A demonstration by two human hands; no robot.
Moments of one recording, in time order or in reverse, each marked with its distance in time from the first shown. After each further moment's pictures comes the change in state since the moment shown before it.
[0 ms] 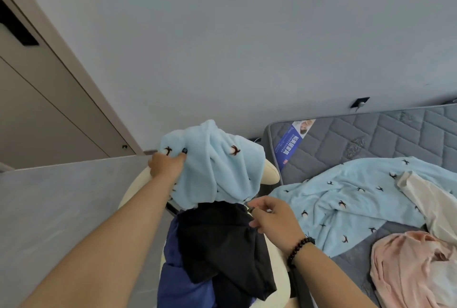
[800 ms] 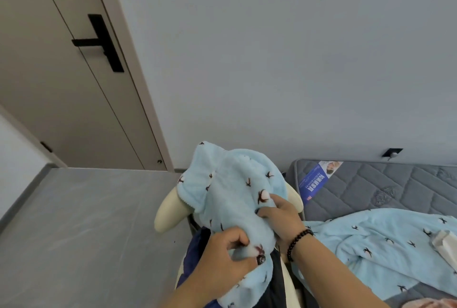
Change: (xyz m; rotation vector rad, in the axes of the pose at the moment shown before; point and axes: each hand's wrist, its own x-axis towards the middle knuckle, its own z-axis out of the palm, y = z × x) left_hand -0.210 -0.074 -0.059 -0.413 -0.591 0.568; right_hand -0.008 -0.045 0.027 0.284 -0.122 -0.009
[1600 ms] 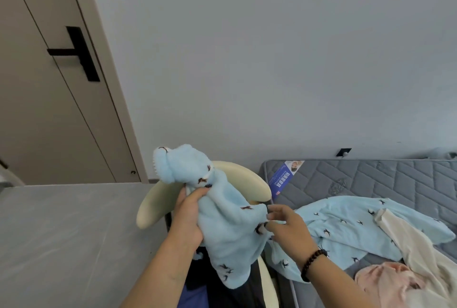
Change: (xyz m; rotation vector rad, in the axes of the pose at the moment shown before) left_hand 0.004 0.028 -0.006 -0.809 0.346 -0.155; right_hand -0.119 0.029 -0.046 -0.348 0.205 -0.218
